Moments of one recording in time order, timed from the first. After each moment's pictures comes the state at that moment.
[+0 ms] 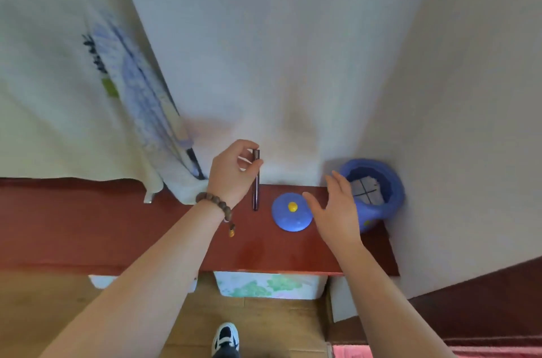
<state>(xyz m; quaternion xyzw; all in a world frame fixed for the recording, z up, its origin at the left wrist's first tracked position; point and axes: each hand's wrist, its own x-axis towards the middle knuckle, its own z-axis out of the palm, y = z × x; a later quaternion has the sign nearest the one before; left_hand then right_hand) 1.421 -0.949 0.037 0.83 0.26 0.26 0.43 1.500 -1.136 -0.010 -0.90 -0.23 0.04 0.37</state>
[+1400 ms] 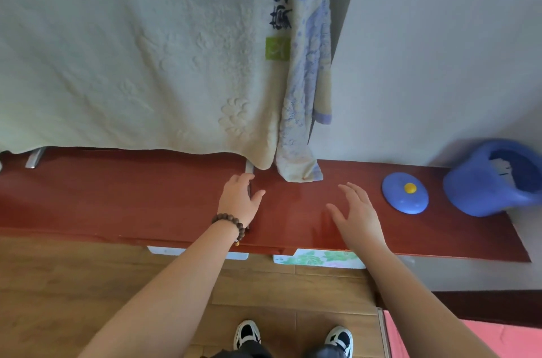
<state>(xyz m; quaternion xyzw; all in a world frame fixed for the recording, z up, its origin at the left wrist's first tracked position) 1.243 -0.736 -0.106 0.87 0.35 0.09 0.32 1.353 -0.957 -0.070 -0.92 -0.22 0.13 0.29</state>
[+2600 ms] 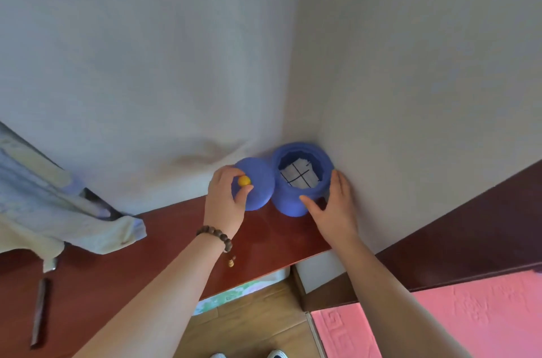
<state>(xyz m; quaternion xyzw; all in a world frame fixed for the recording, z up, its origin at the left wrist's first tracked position) 1.494 -1.011 -0.044 0.87 0.13 0.21 0.43 1.538 -1.223 -0.042 -0.91 -0.04 0.02 0.40</state>
